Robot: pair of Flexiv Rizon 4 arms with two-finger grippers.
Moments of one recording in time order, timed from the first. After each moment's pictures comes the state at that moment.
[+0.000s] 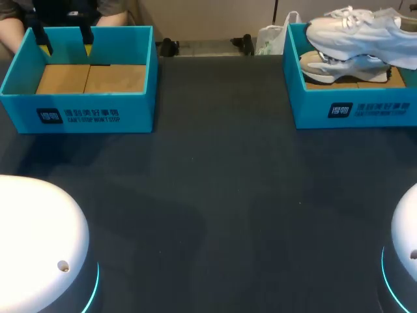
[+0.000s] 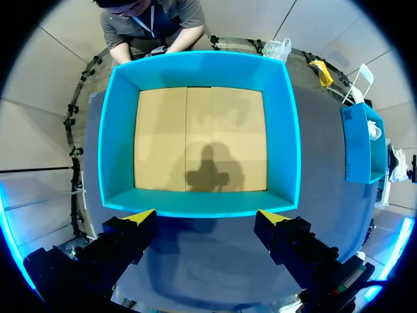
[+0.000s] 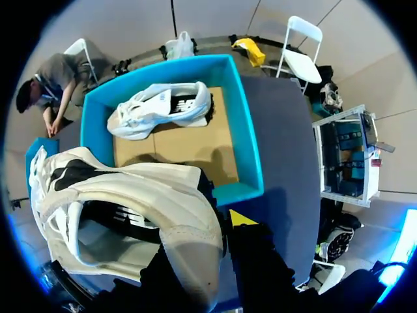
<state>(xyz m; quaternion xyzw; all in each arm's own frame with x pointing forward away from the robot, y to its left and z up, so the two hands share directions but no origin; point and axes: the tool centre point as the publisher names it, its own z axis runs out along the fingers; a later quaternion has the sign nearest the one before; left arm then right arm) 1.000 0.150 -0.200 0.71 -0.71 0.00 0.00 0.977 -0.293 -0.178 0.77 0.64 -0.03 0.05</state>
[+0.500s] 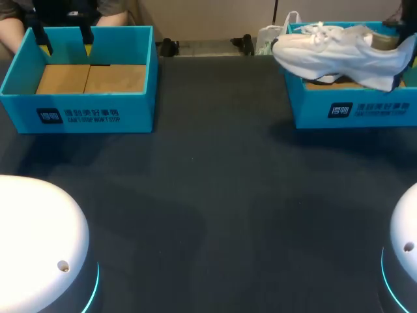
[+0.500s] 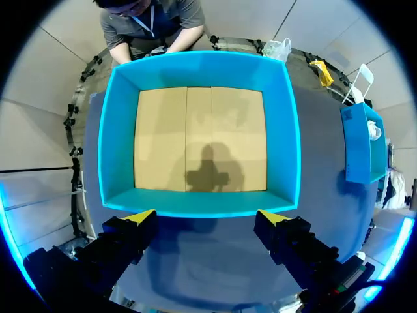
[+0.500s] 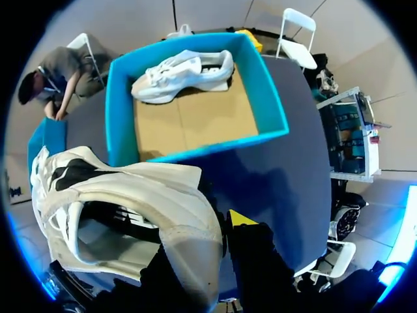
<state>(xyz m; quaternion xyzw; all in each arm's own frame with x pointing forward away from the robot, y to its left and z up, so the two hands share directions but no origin) 1.000 0.150 -0.200 0.71 -0.71 0.00 0.00 0.887 -0.196 -0.170 0.79 0.62 -0.04 0.04</state>
